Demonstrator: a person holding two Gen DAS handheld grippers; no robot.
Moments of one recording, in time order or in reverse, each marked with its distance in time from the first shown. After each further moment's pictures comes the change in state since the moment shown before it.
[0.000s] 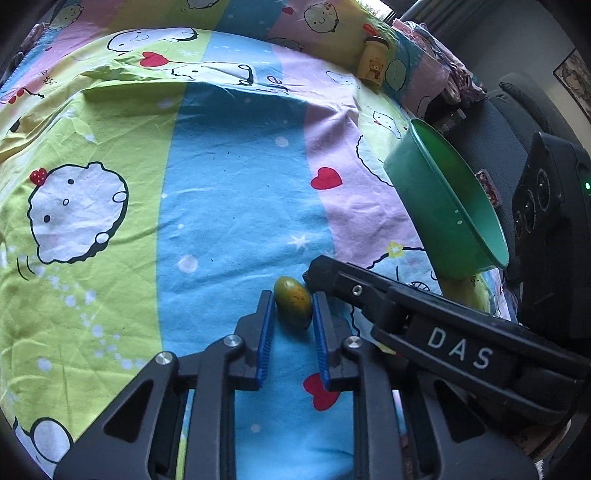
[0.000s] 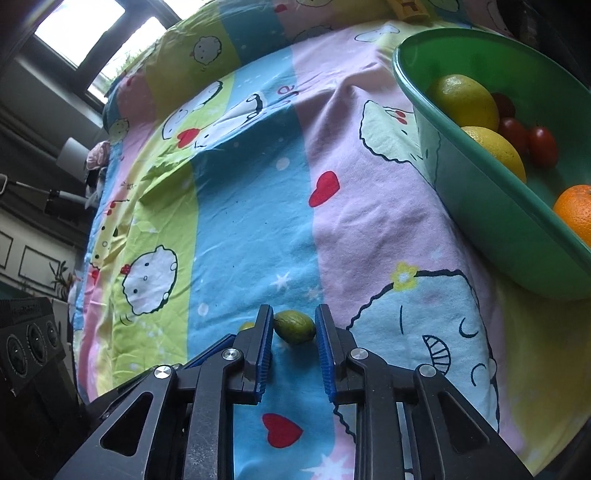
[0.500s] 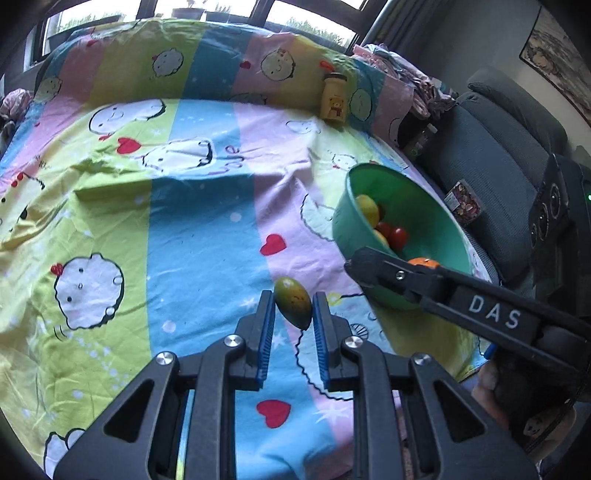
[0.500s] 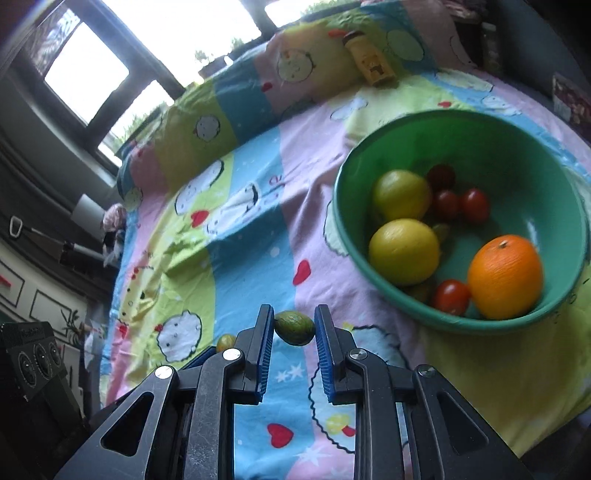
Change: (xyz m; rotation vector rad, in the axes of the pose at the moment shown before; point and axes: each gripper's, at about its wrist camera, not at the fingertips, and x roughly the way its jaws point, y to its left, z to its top) left arm -0.042 -0.057 0.026 0.135 -0.152 0.015; right arm -0.087 -0.026 0.011 0.096 -0.259 0.035
